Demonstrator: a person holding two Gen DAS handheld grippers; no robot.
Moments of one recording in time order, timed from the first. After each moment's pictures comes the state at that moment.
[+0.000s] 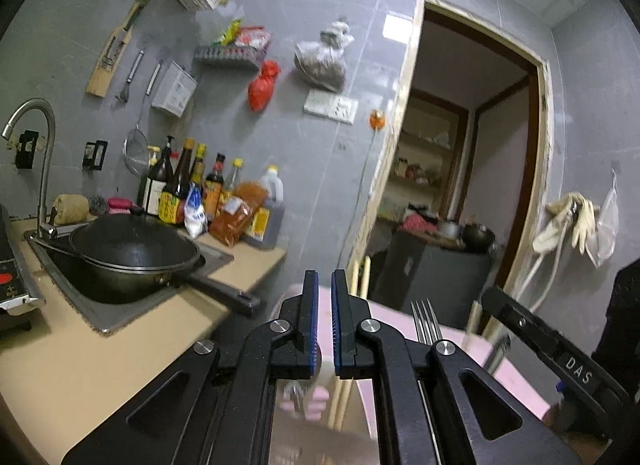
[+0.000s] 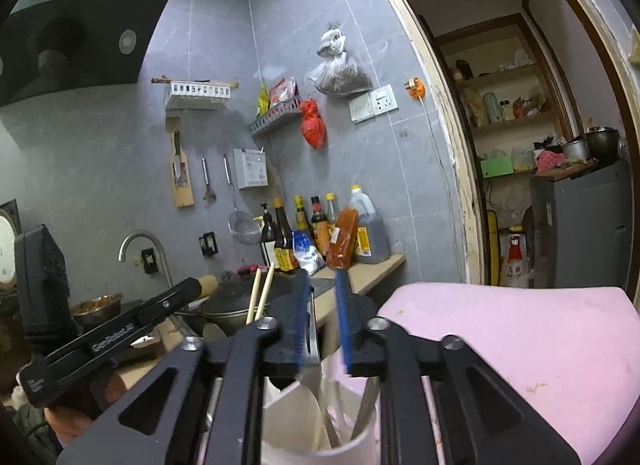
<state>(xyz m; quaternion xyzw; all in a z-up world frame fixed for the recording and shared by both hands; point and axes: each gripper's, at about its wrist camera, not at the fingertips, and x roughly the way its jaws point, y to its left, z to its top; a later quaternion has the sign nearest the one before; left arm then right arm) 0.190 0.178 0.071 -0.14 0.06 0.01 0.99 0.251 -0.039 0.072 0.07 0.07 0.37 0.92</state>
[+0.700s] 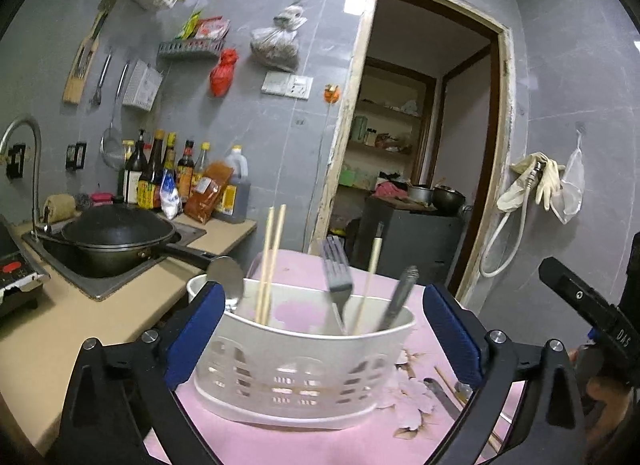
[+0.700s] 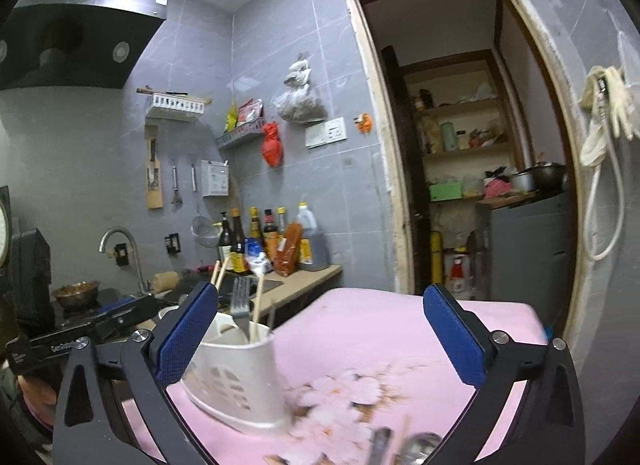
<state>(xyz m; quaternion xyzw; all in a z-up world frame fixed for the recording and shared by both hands) 0.133 0.101 0.068 -0.10 0.09 -0.03 0.99 0.178 -0.150 0.089 0.04 0.05 0.29 0.96</state>
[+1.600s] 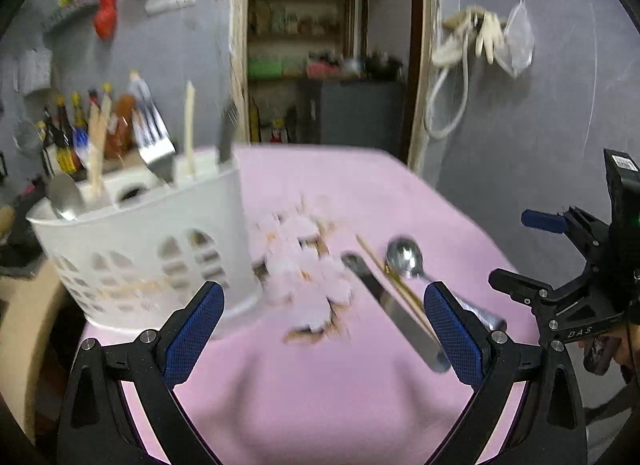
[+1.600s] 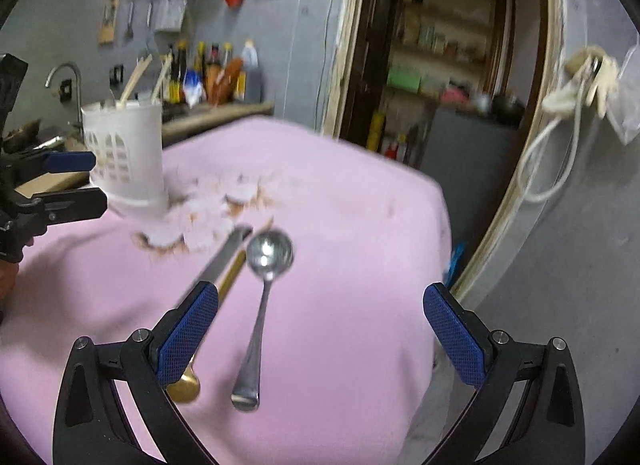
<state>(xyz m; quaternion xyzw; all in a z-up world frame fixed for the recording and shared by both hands) 0.176 -0.028 0.006 0.02 0.31 -0.14 0.94 0.188 -0.219 0.004 -0.14 0.29 0.19 0.93</state>
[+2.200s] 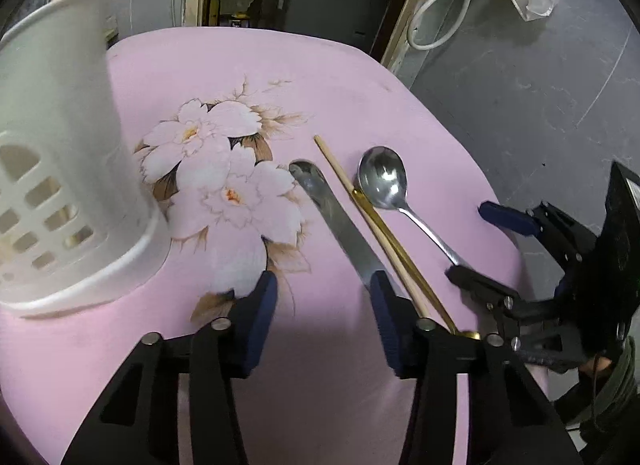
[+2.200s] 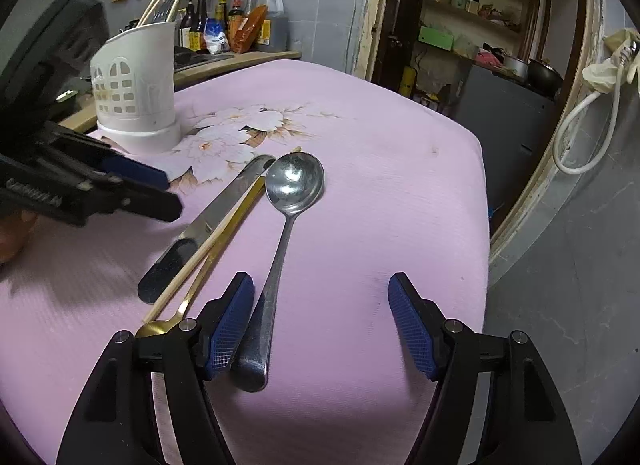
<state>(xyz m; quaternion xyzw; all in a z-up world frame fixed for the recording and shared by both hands) 0.246 -0.054 -0.044 -0.02 0.48 -0.21 0.85 0.193 -0.216 -0.034 -0.17 0.35 0.23 0.89</state>
